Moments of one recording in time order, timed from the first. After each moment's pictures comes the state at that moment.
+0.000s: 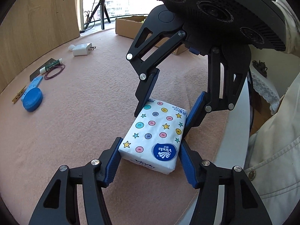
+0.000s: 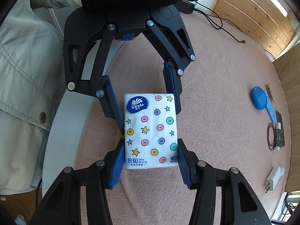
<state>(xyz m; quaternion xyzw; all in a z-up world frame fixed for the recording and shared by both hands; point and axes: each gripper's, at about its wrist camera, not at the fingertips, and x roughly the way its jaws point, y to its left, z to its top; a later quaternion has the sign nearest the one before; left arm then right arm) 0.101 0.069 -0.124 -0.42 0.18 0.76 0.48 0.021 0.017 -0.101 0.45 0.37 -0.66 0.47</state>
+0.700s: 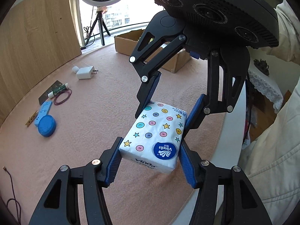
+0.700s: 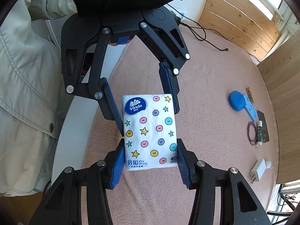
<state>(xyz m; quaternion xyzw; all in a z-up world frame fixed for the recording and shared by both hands) 0.094 0.083 -0.069 -0.38 0.20 0.77 0.47 0.033 0.037 -0.054 0.42 0.36 -0.70 0.44</state>
